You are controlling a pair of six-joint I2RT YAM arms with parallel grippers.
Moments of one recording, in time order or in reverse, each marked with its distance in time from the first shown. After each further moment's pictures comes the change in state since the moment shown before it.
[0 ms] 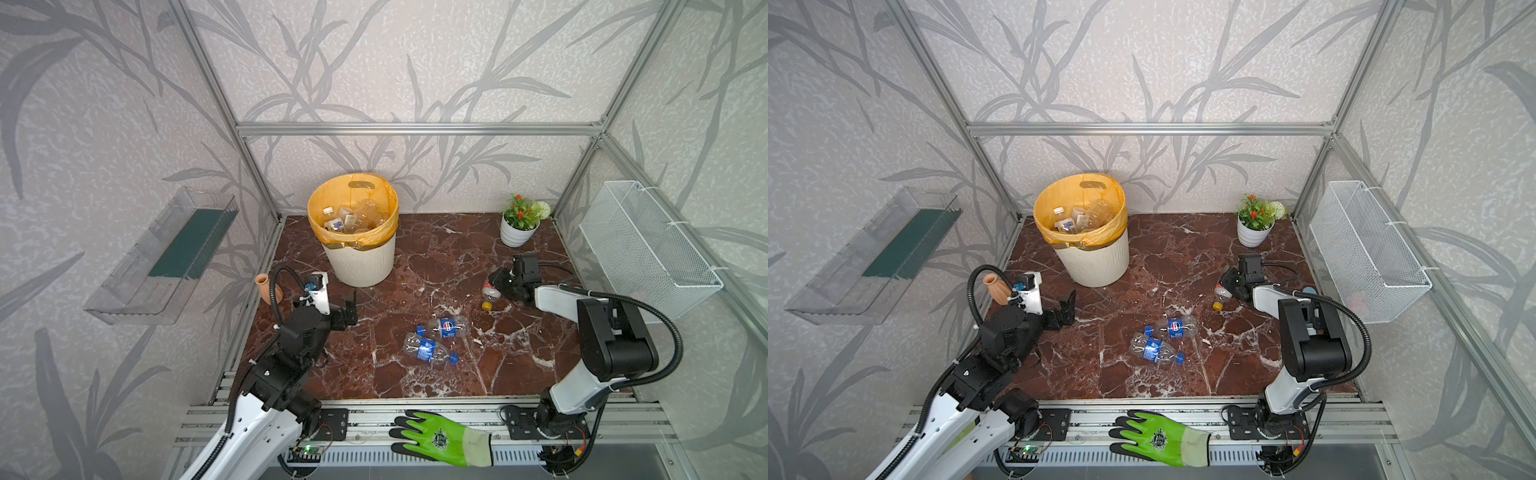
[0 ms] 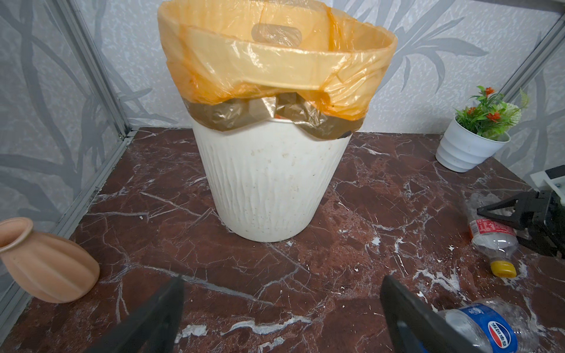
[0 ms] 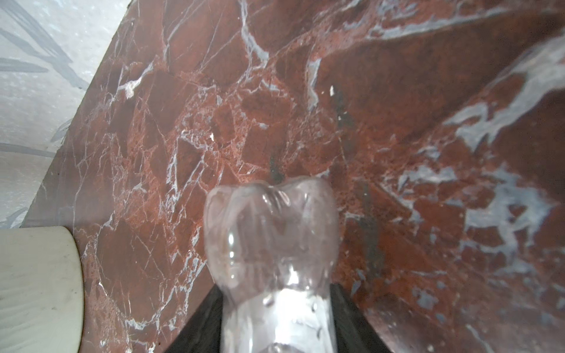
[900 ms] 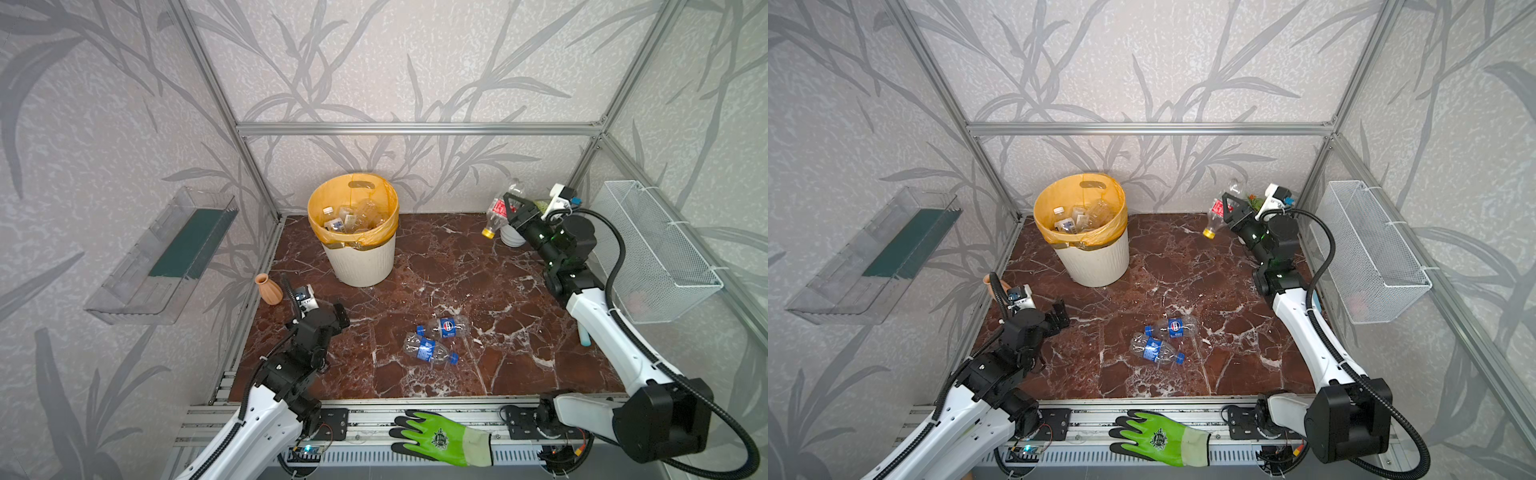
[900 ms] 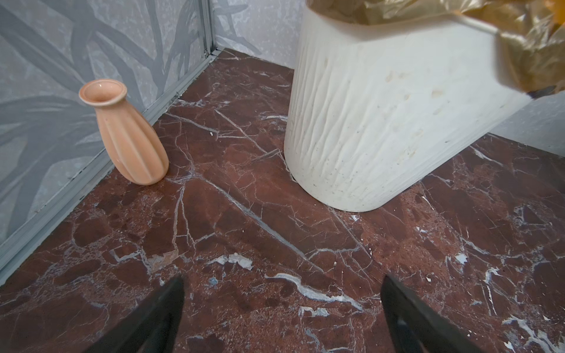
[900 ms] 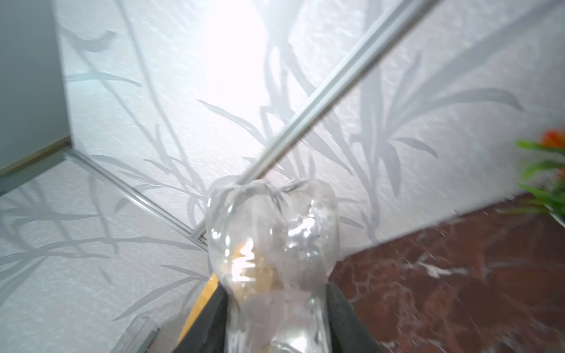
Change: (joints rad) left arm 0.006 0.081 -0.085 -0.127 -0.243 -0.324; right arm 0.088 -0.419 0.310 0.285 -0.114 0.137
